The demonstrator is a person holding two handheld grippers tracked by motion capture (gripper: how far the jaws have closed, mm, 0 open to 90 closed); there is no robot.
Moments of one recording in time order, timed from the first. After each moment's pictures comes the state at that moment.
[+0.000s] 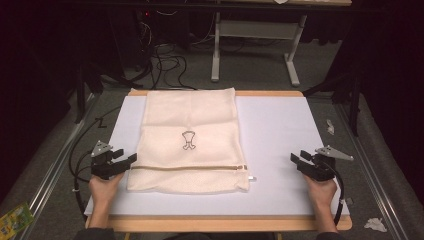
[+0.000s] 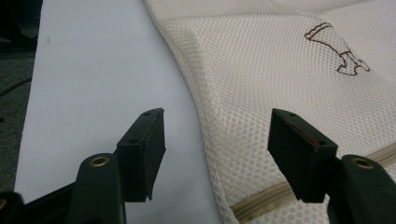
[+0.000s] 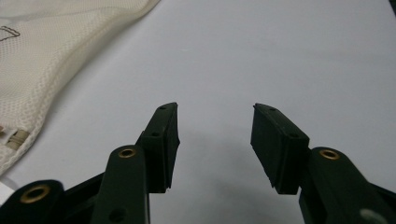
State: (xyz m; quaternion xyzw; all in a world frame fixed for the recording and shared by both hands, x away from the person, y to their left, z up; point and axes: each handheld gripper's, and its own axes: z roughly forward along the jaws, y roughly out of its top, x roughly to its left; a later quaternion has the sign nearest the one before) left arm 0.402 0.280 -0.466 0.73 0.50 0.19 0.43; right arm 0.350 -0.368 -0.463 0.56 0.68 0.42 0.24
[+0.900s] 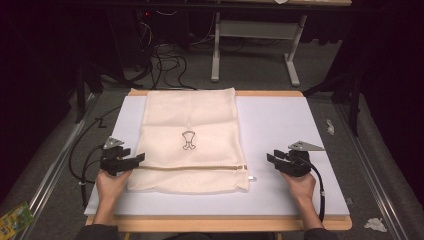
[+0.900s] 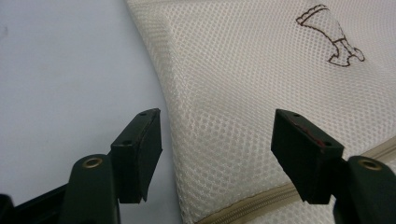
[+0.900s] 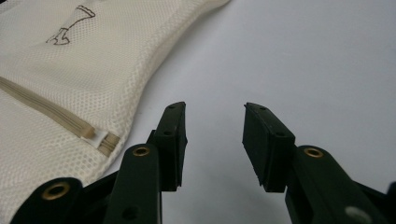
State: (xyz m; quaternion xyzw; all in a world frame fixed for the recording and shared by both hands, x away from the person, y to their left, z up) left arm 0.414 0.255 -0.458 0.75 0.51 0.16 0.38; right arm 0.370 -0.303 -0.455 0.50 0.73 0.42 0.18
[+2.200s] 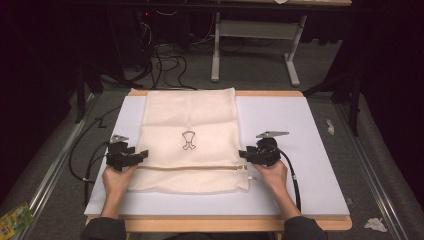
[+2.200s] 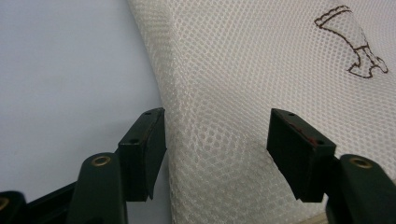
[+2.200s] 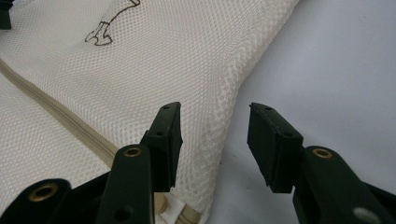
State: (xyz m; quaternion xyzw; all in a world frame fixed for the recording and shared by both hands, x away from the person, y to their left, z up) left arm 0.433 0.246 -0.469 0.74 0.53 0.14 0.38; right arm 0.416 -0.229 -0.455 0.49 0.77 0.40 0.10
